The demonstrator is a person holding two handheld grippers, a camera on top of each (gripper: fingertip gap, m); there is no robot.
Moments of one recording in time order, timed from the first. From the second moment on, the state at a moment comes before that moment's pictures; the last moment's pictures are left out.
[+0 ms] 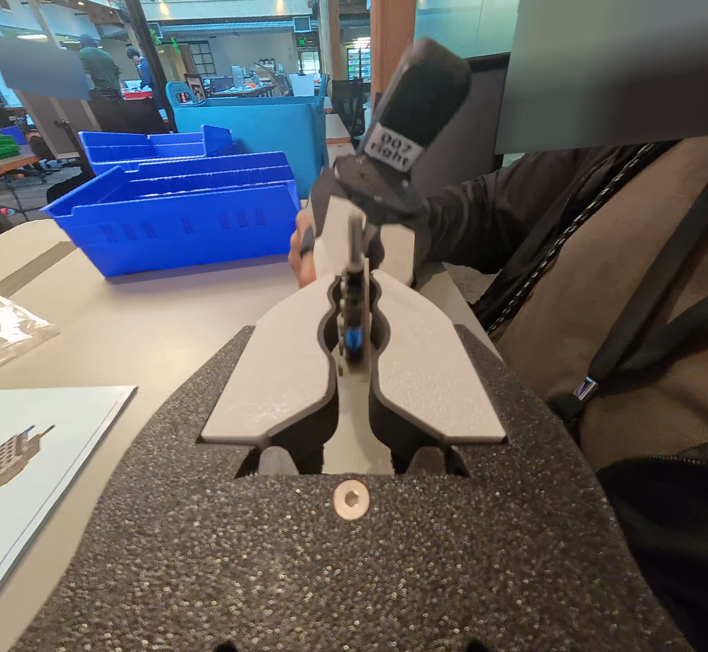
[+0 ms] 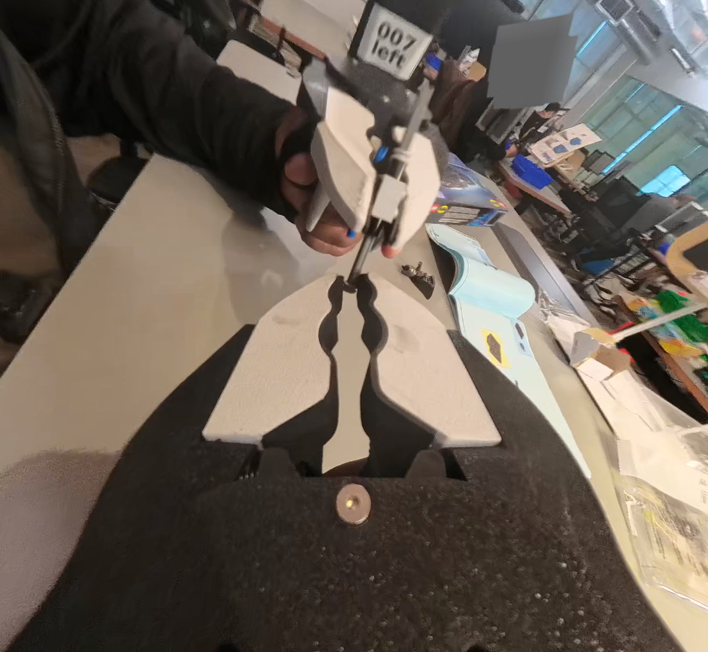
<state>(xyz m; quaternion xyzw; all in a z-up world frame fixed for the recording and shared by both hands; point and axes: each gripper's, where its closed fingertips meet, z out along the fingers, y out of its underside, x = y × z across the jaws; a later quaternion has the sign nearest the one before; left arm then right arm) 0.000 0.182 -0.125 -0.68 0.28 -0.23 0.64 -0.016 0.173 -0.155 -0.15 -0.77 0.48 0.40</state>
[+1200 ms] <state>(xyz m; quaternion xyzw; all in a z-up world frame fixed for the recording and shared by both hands) -0.055 0.197 -0.101 -0.57 0.00 -0.44 0.69 -0.038 0.199 -0.114 -0.20 -0.66 0.44 0.58</state>
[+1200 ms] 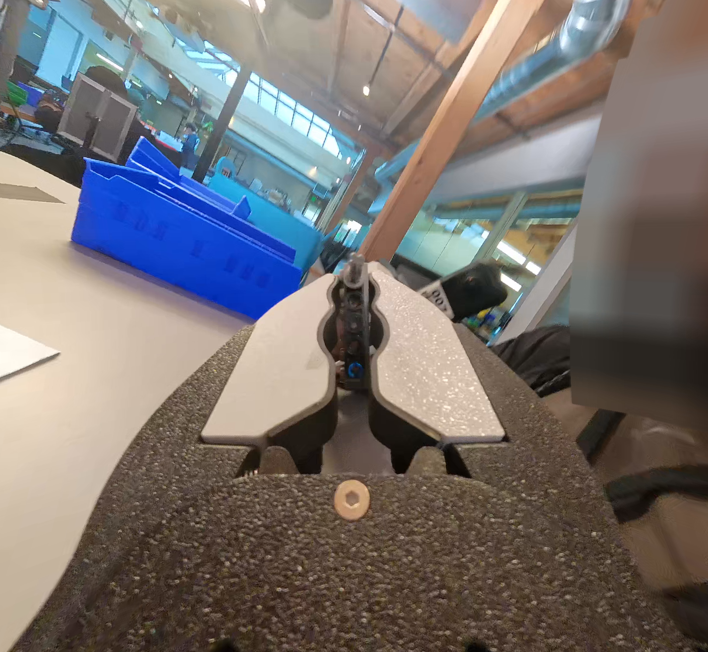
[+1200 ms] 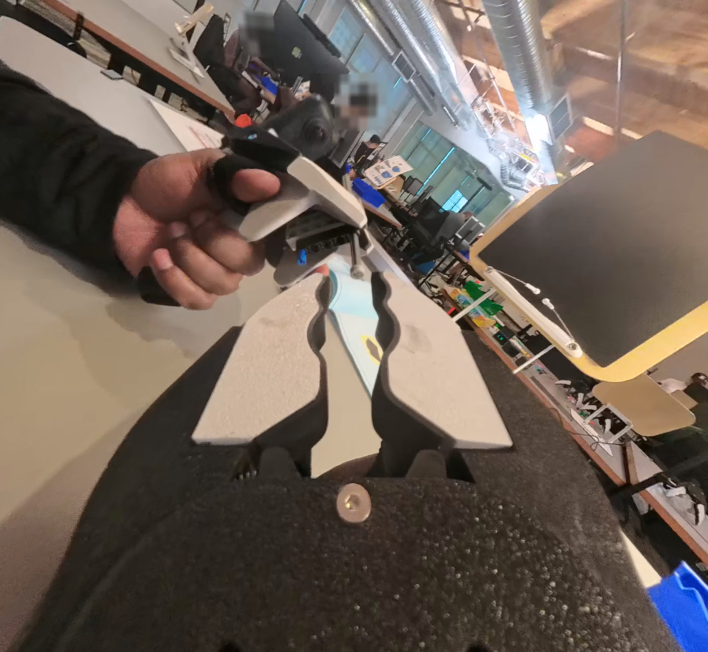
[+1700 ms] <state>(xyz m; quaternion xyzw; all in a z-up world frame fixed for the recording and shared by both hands) -0.052 0.194 -0.096 -0.47 -0.08 -0.59 0.65 -0.037 0.195 -0.101 -0.18 -0.63 0.41 0.63</state>
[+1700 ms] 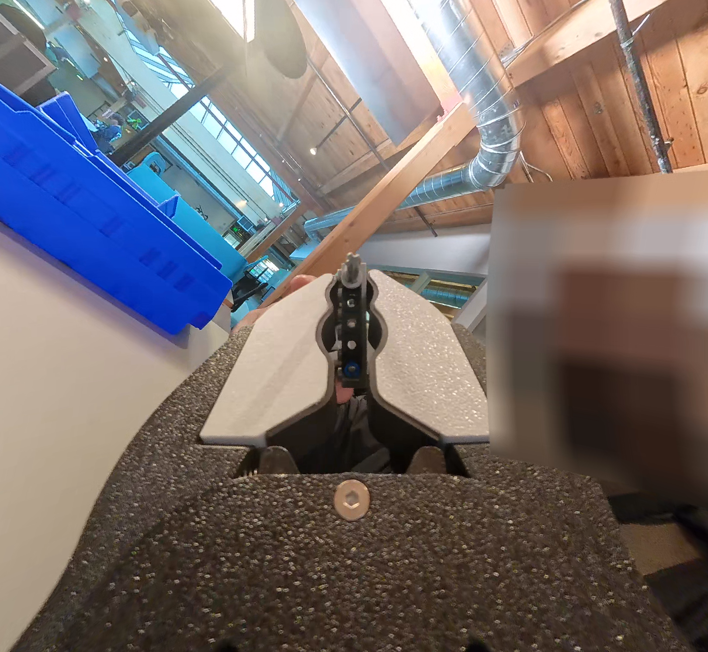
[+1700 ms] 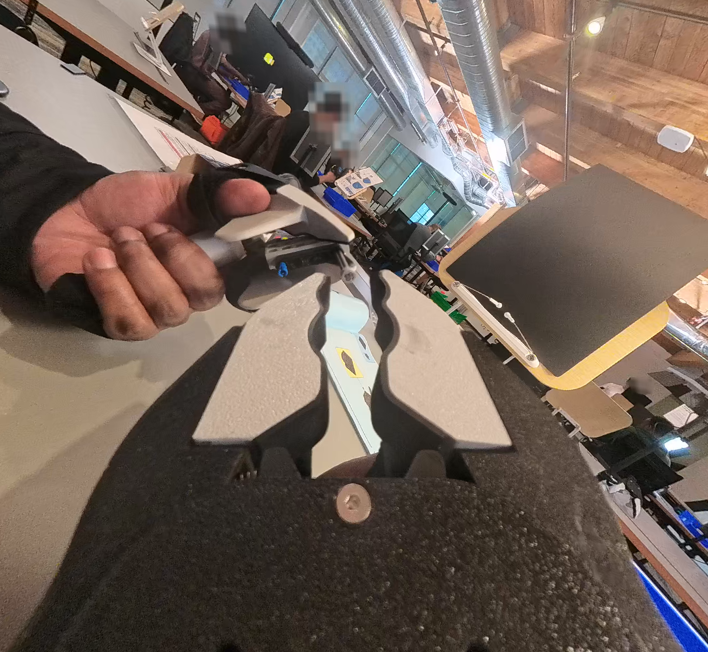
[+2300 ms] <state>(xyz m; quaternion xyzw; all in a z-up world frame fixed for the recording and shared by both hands) -0.045 0.195 -0.100 -0.52 -0.04 -0.53 0.67 -0.038 0.194 -0.109 -0.17 -0.66 0.41 0.61</state>
